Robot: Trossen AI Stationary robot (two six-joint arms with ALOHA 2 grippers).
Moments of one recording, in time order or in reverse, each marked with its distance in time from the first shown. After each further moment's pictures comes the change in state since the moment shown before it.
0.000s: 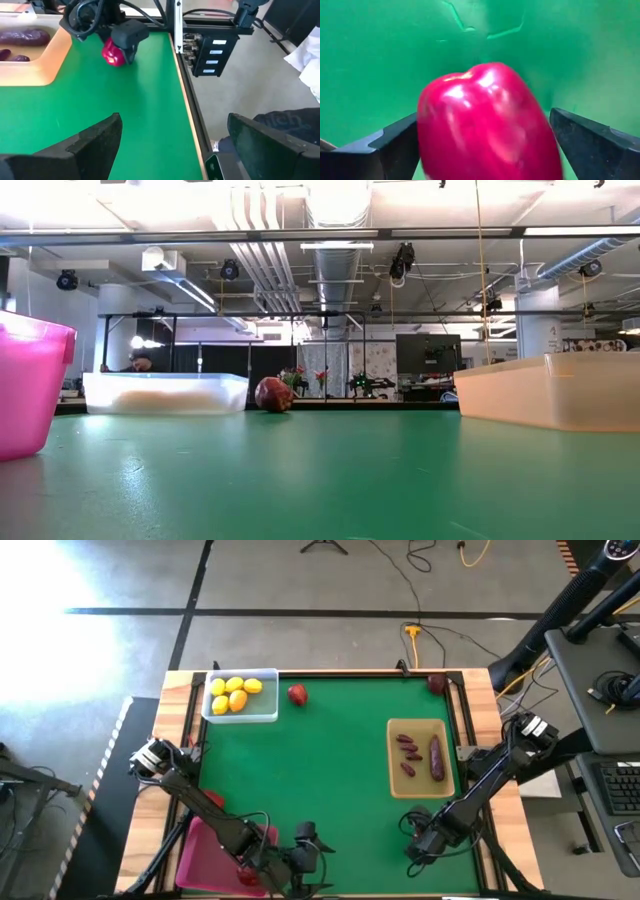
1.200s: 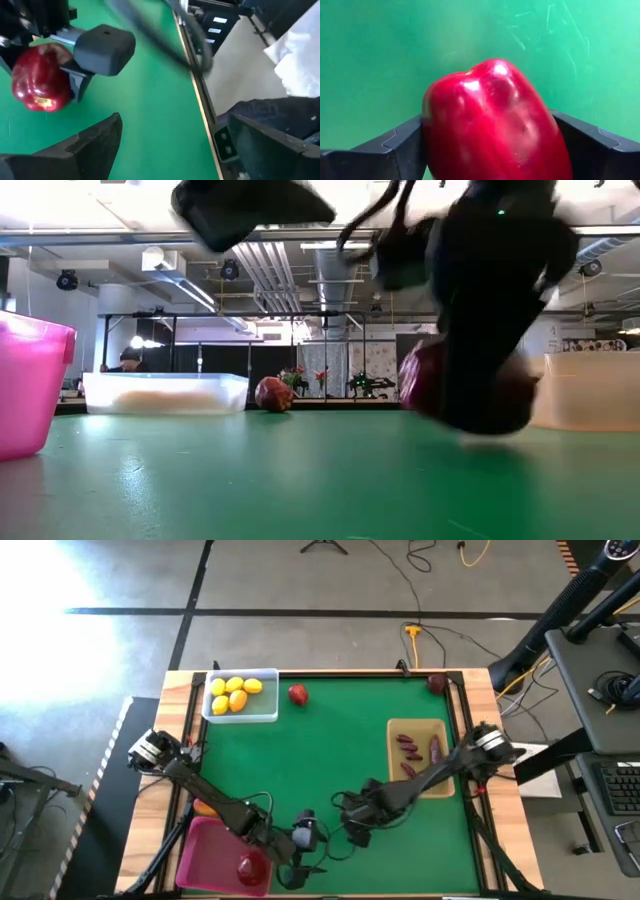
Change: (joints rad) left arm 0.091 -0.066 -0.200 0.091 0.211 -0.086; right arm -0.397 0.337 0.433 0.003 0.262 -0.961
